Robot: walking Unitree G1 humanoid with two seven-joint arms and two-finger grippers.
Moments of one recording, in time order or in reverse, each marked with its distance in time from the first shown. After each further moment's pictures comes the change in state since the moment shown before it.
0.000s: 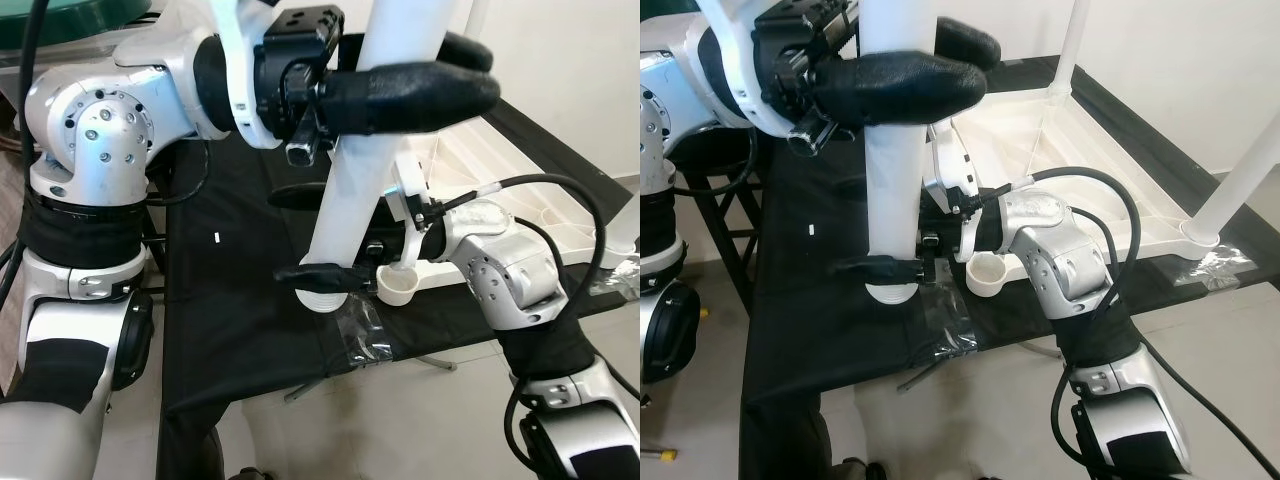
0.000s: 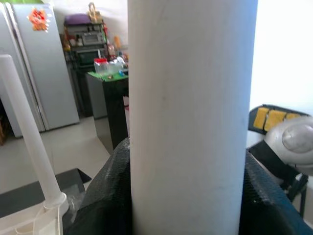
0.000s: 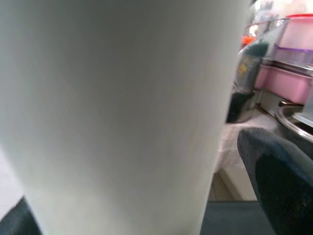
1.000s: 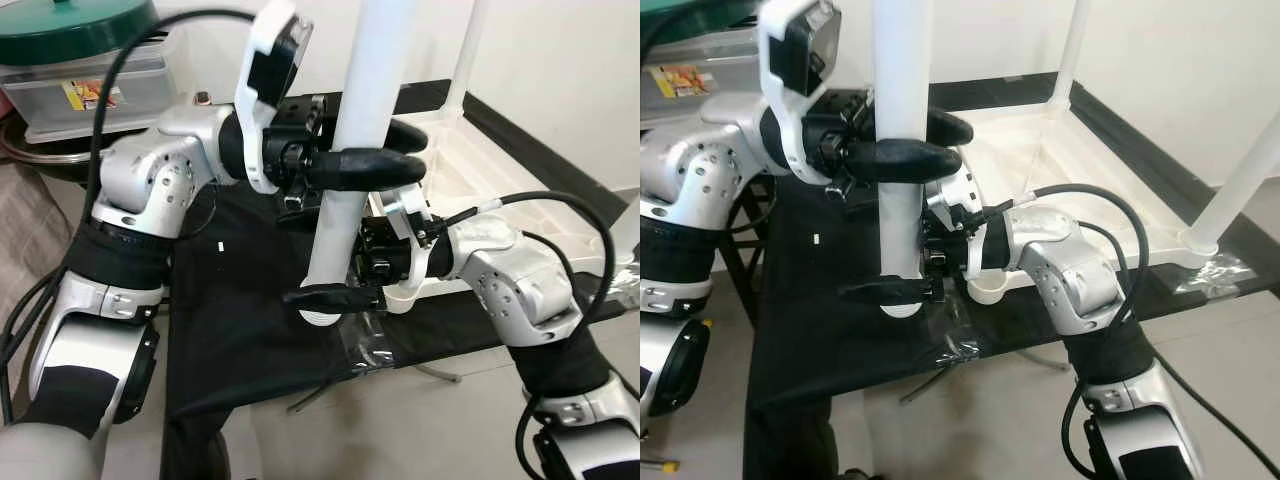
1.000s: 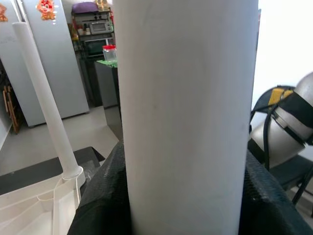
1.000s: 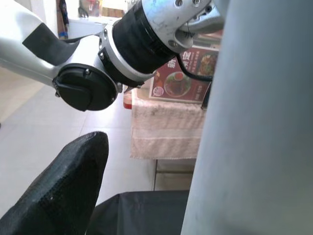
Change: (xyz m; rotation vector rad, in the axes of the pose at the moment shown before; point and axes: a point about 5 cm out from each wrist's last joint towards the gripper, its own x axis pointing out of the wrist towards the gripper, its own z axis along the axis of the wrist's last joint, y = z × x) left arm -0.031 0.029 -0.057 0.028 0.049 0.099; right arm -0.008 0.011 -0.004 0.050 0.054 0.002
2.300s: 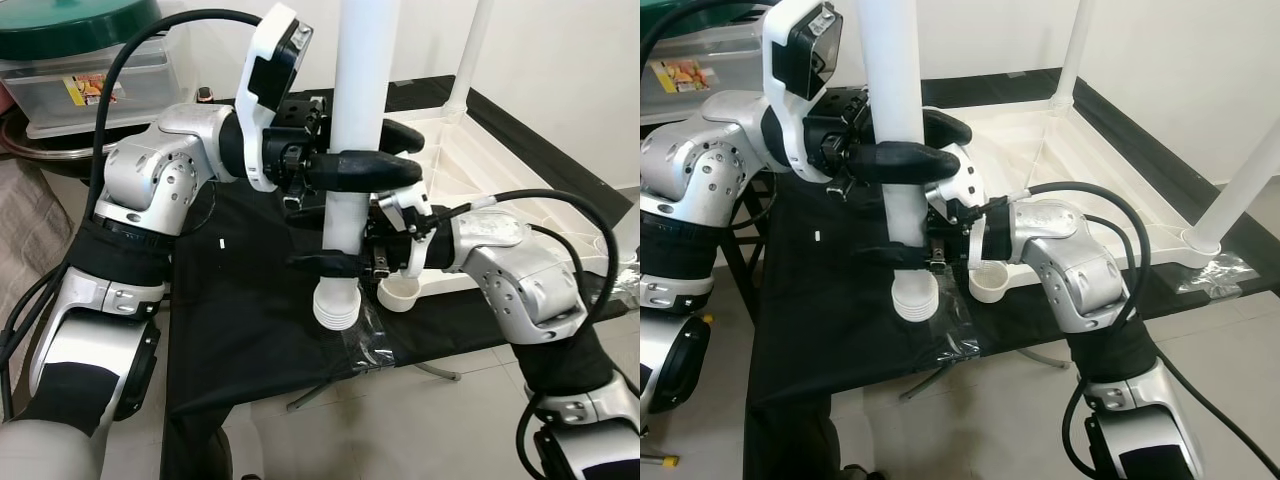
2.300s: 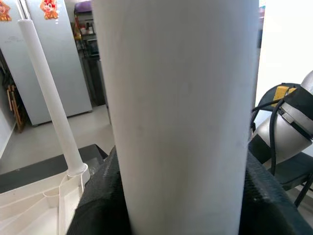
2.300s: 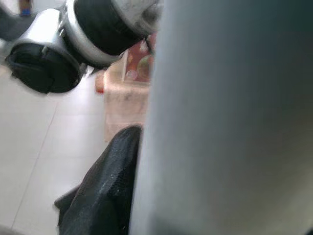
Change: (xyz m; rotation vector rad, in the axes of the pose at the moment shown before) left arm -0.003 0.004 -0.003 0.015 -0.001 0.018; right arm -0.002 -0.007 -0.003 -0.035 0.037 -0.121
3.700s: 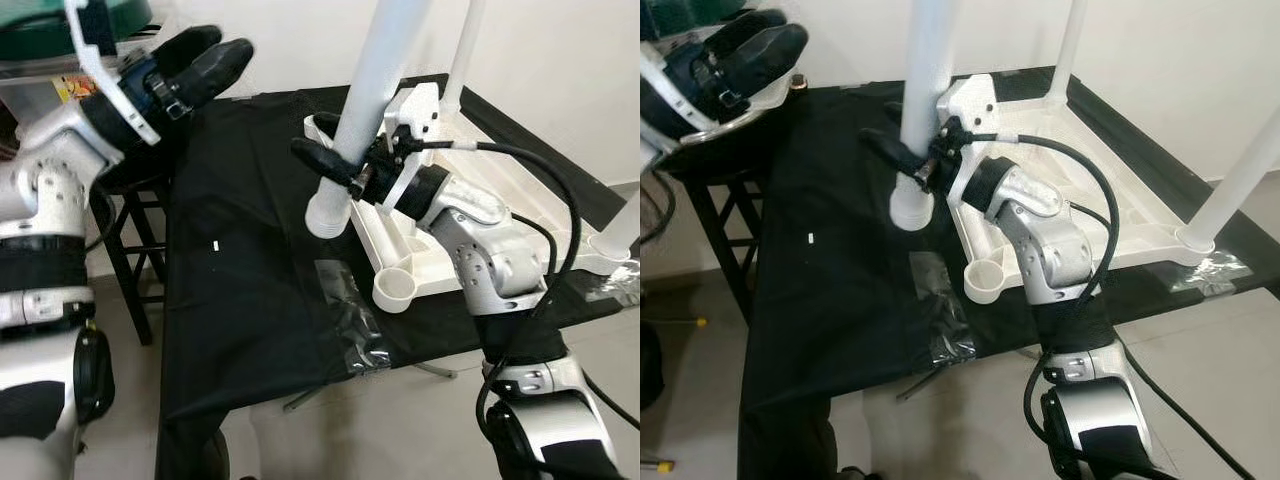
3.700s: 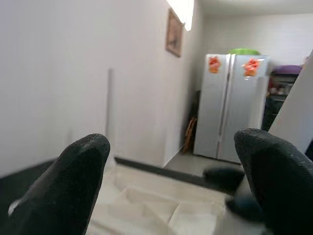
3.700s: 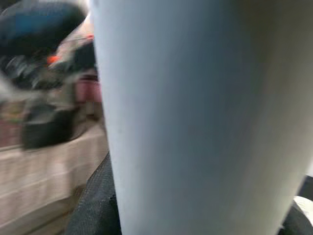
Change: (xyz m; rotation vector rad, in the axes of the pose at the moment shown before) left arm -0.137 0.011 -0.006 -0.013 -0.207 0.884; right arm -0.012 -0.060 0.014 -0.043 -0.162 -0.684
